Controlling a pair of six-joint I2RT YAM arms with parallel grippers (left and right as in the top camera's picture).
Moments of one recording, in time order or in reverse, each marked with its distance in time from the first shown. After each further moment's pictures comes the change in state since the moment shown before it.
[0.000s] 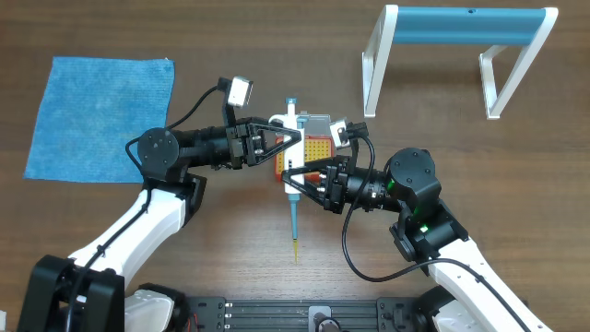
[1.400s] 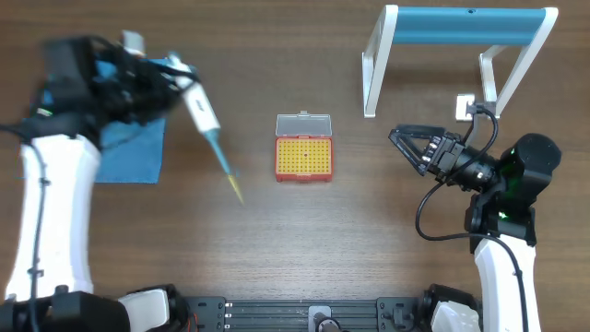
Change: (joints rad) left arm 0.471 0.043 0.793 -1.990 -0.430 0.835; right arm -0.780 0.000 0.006 -0.074 -0.460 -0.089
